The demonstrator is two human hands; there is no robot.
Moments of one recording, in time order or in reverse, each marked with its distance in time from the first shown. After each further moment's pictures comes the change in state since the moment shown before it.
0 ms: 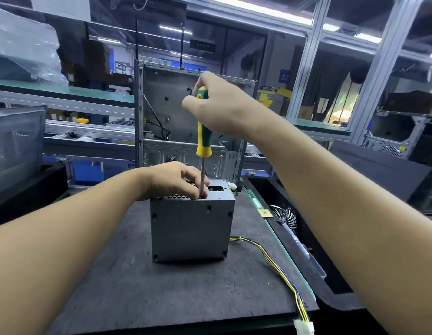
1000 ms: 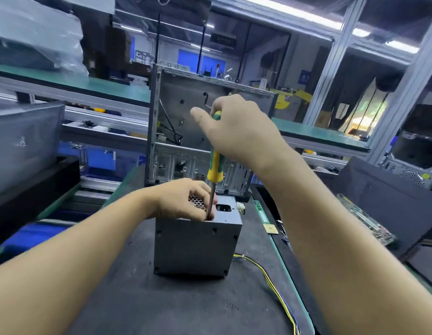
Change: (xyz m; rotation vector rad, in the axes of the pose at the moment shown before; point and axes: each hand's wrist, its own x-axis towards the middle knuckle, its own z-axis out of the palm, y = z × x) left_hand -0.008 0.008 0.004 0.107 0.043 0.095; right_hand 0.008 -0.008 0.001 -0.187 0.062 0.061
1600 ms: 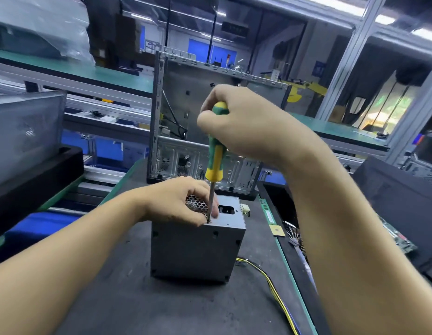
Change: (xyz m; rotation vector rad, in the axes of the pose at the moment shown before) left_hand -0.005 0.001 -0.002 0.044 0.028 0.067; right_hand 0.009 0.009 -0.009 0.224 -0.224 -0.128
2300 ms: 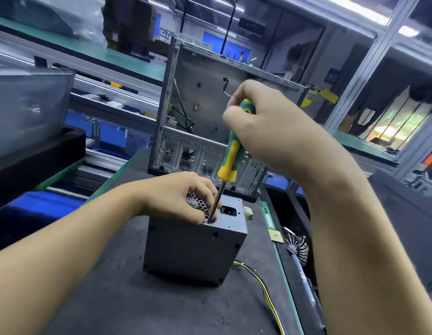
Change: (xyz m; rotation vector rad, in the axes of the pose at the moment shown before) left_hand -0.004 0.003 0.000 0.023 -0.010 0.019; right_hand -0.005 0.015 0.001 0.023 0.075 0.036
